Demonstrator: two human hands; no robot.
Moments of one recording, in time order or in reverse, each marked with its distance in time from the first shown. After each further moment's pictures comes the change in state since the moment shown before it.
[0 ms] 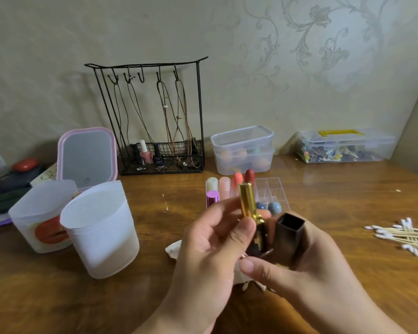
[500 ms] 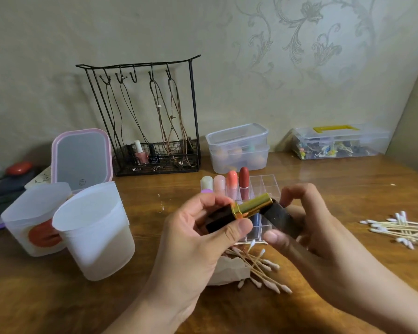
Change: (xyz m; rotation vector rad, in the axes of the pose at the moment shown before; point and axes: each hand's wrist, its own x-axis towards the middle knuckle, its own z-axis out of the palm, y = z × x) left_hand 0.009 0.010 -0.010 0.170 0.088 -0.045; right_hand 0.006 0.002 -0.032 -0.433 -0.042 -0.133
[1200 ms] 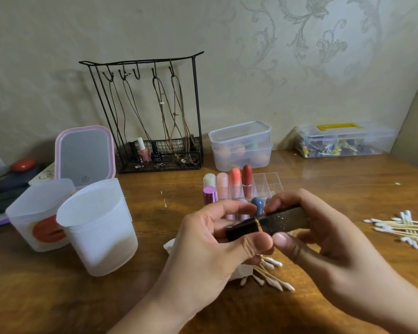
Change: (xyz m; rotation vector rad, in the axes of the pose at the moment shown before) left_hand -0.006 0.004 0.003 0.195 -0.147 -0.076; right_hand 0.000 0.004 0.002 0.301 0.006 -0.134
